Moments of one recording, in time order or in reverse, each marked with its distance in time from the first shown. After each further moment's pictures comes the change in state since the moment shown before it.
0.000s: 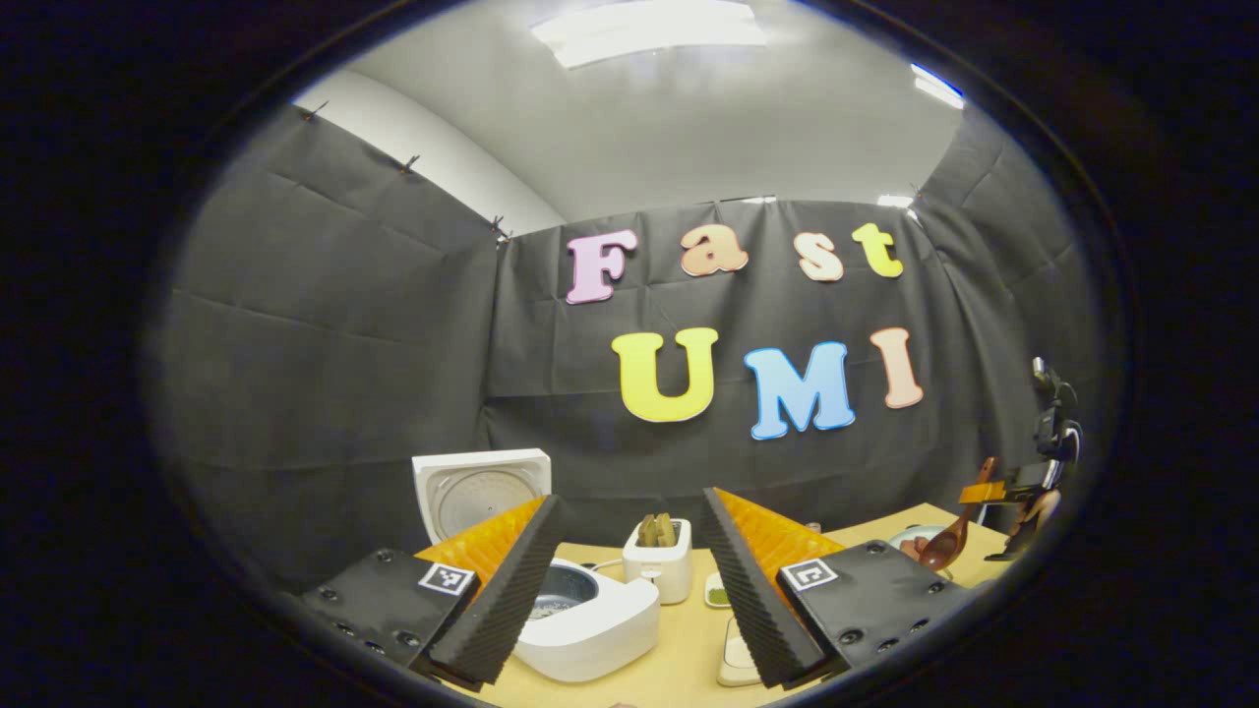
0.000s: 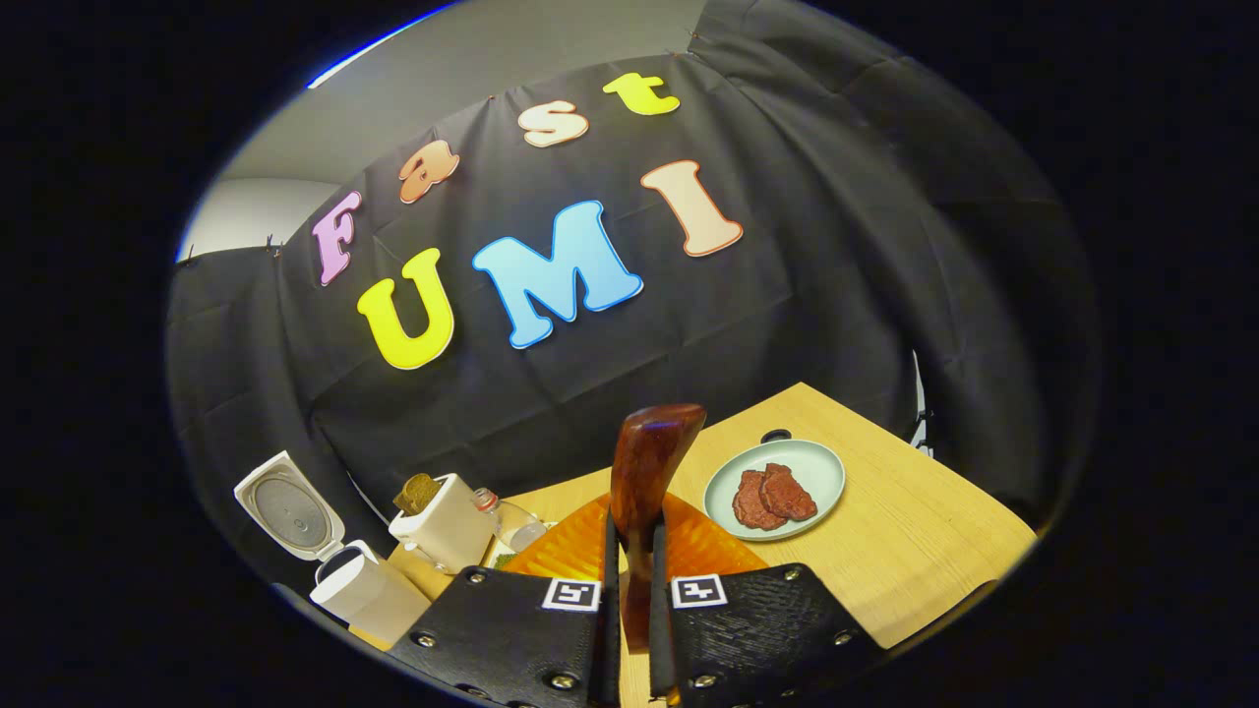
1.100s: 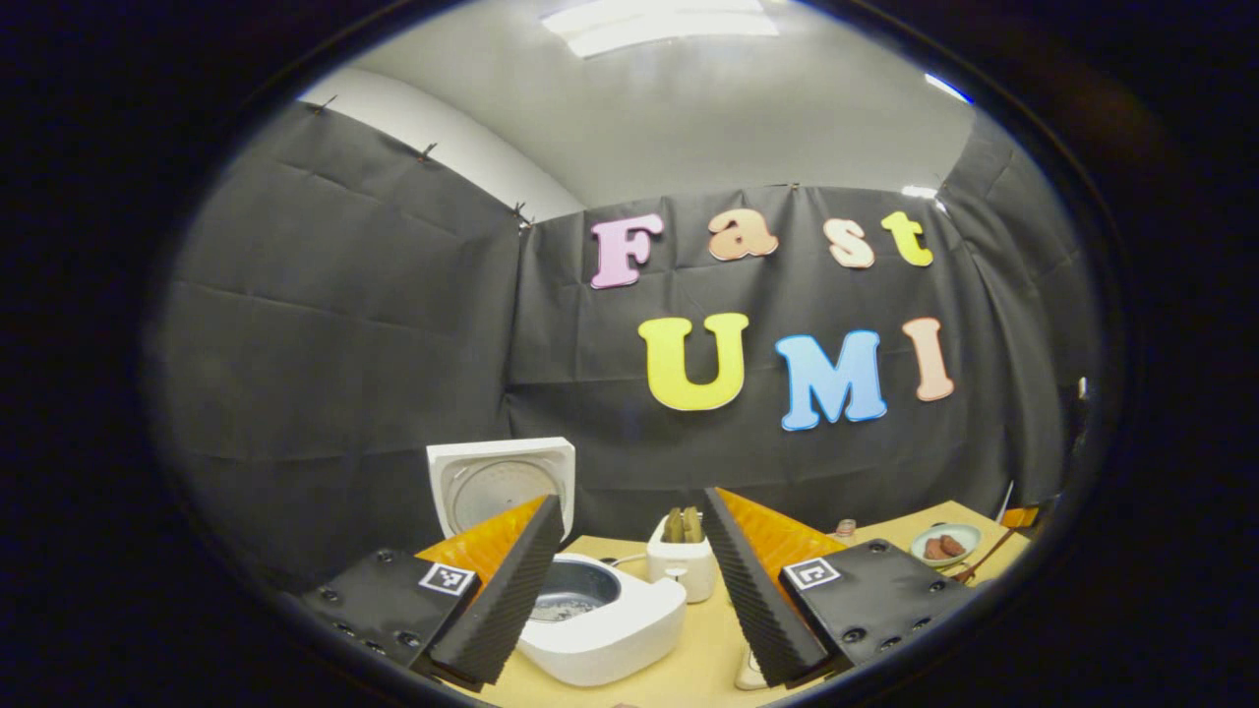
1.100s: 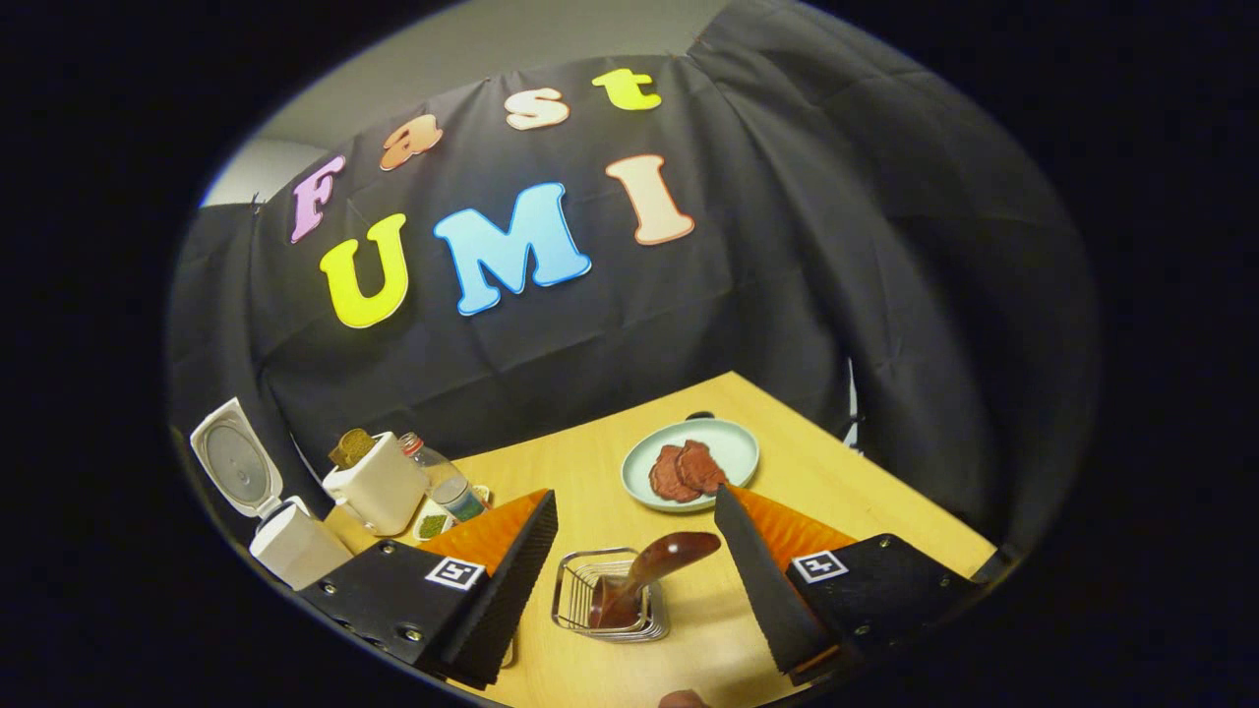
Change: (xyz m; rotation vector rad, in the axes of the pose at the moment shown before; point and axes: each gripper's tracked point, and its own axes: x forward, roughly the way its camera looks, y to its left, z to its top) left arm 0.041 0.039 -0.020 -0.013 0.032 0.088; right arm -0.039 -0.056 -0.021 -0.134 -0.033 -0.155
